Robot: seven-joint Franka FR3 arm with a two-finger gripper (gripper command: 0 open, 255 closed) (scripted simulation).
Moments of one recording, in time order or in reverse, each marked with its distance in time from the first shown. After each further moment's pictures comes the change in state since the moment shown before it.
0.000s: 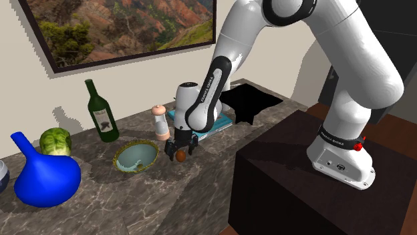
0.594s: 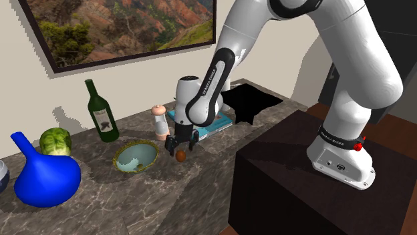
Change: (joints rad) arm -0.017 -0.067 0.012 -0.039 0.006 -0.030 -0.002
